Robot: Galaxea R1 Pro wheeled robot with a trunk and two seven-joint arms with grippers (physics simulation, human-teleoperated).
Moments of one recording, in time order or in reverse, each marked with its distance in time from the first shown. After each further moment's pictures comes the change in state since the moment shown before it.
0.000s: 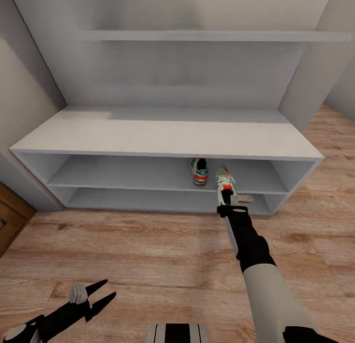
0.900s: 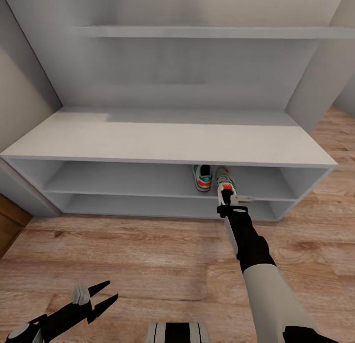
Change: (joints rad) left arm 0.000 0.001 -0.036 0.000 -0.001 0.002 0.000; right arm 0.000 0.000 0.000 0.000 0.000 0.000 0.000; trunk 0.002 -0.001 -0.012
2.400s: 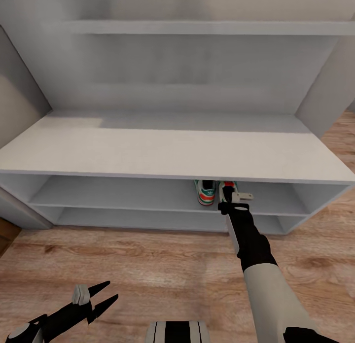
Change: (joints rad) left arm 0.000 0.000 -0.002 0.000 0.001 -0.001 0.000; right arm 0.000 0.000 -0.001 -0.037 -0.004 -0.001 0.001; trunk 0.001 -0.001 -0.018
